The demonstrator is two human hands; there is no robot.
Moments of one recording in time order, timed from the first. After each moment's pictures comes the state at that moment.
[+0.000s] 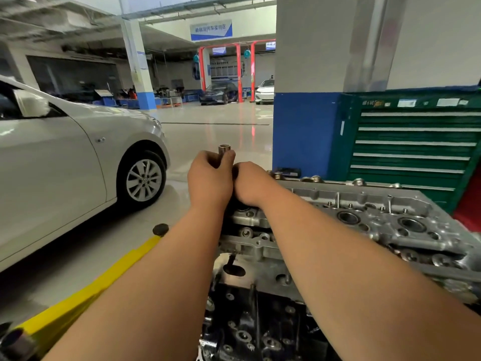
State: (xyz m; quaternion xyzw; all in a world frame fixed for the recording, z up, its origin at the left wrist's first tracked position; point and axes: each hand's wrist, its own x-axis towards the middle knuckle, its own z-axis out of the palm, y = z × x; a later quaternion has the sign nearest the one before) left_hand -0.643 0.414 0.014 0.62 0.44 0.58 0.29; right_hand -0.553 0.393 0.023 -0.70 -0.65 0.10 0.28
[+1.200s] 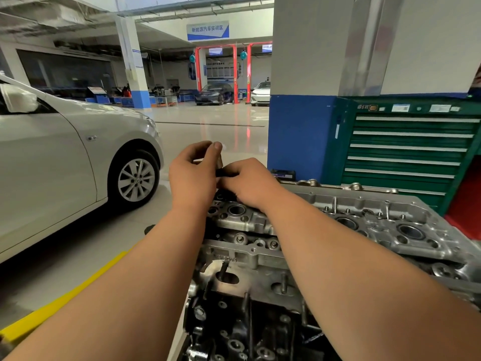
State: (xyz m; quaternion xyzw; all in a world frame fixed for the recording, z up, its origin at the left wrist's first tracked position) left_hand -0.654 0.414 0.020 0.58 0.33 0.65 0.36; right_hand -0.547 0.379 0.025 -0.62 -0.62 0.19 0.44
